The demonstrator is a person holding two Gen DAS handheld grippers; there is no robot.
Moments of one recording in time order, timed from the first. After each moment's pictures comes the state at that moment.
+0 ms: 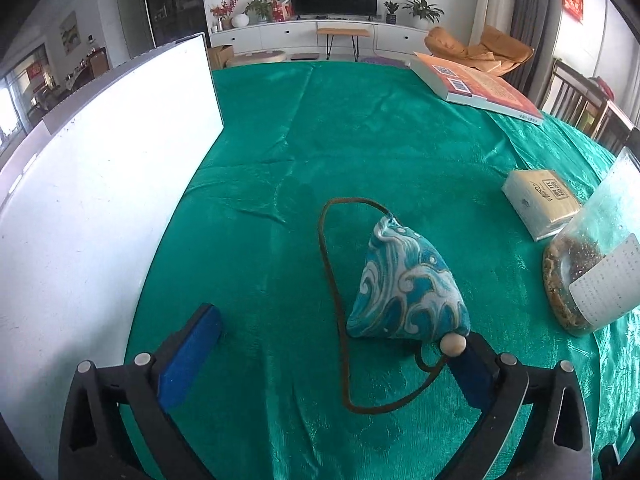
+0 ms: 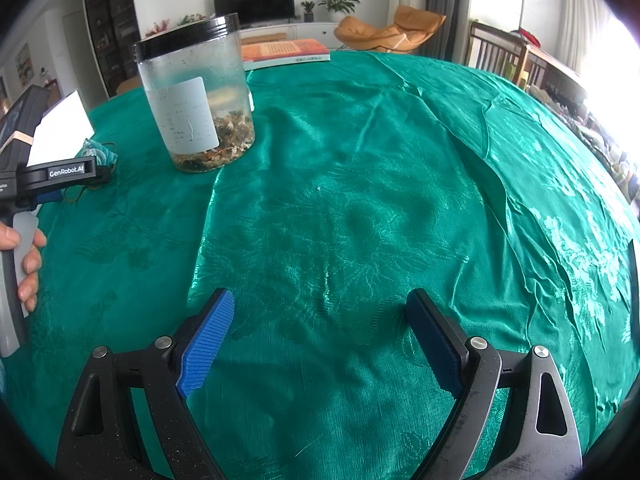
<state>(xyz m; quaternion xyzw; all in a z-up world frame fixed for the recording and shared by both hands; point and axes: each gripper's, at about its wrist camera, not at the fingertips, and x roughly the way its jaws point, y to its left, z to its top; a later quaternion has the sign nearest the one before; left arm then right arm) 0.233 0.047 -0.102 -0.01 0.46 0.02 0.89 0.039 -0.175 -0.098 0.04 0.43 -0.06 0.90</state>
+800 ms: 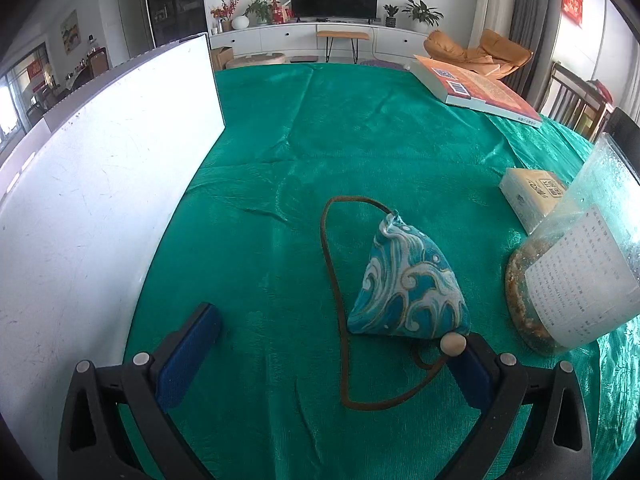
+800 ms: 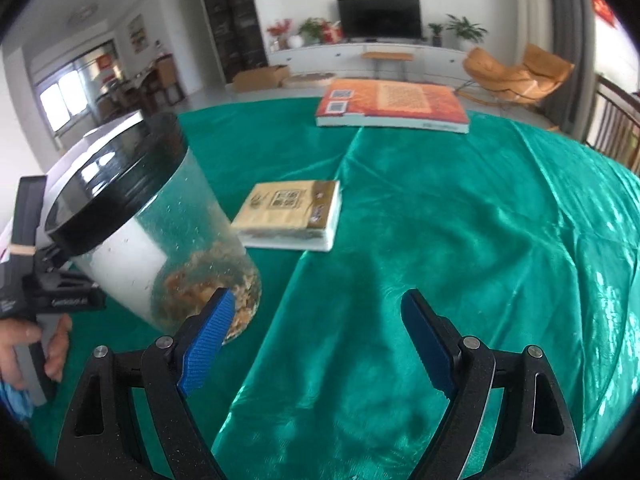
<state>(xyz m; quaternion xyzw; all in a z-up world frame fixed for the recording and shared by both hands) 0.229 0.047 -0.103 -0.01 0.46 0.02 0.89 0.191 -0.187 -0.075 0.00 0.40 0.18 0.90</state>
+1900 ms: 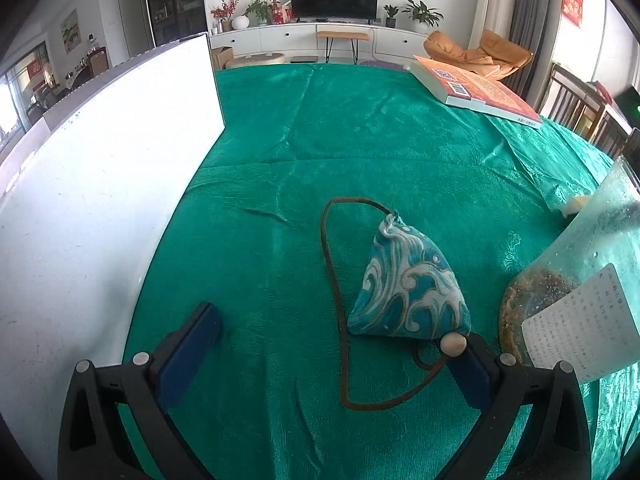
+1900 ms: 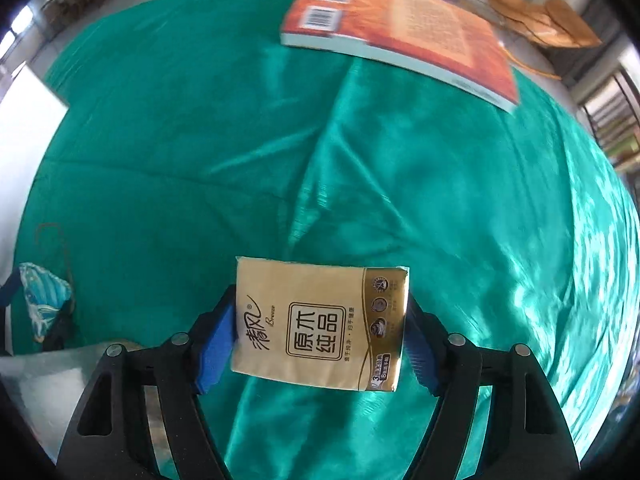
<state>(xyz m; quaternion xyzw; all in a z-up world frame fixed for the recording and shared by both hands) 0.230 0.047 -0.102 -0.02 0.46 0.02 0.89 0.313 -0.152 -0.087 -0.08 0.61 0.05 0.79</state>
